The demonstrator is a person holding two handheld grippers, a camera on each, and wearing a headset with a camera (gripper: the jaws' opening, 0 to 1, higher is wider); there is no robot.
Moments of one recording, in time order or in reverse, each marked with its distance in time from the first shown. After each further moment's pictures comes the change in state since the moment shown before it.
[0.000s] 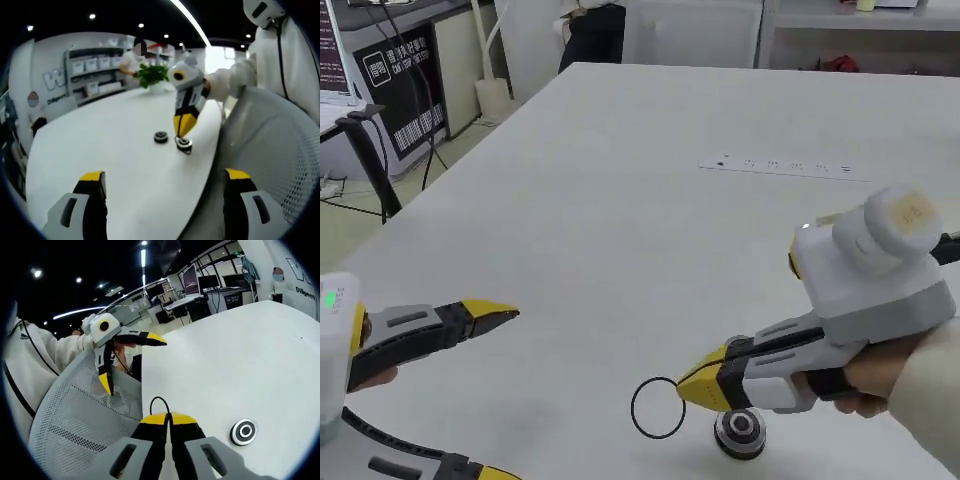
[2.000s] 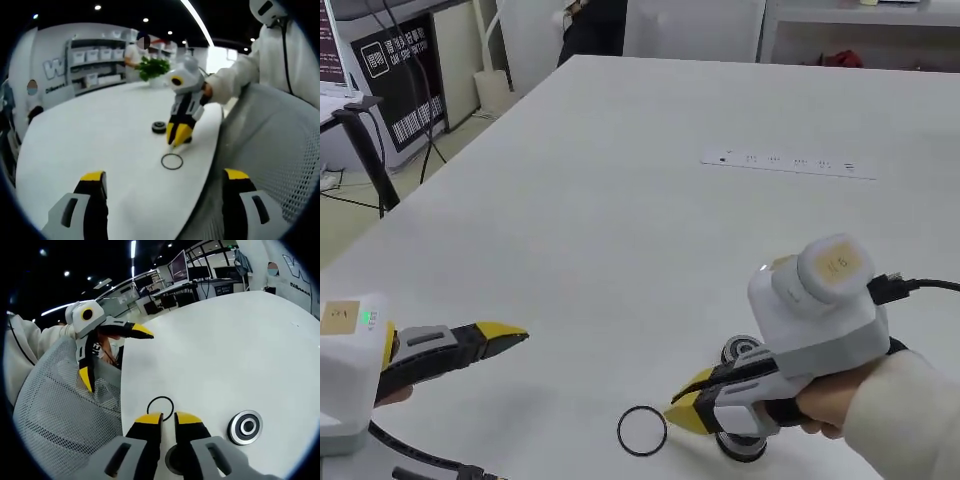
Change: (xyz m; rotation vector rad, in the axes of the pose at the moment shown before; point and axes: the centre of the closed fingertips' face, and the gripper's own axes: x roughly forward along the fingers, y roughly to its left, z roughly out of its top) left arm 0.015 -0.002 -0.023 -0.066 0.032 -0.031; right arm 0.024 -0.028 -0.032 0.019 0.078 -0.102
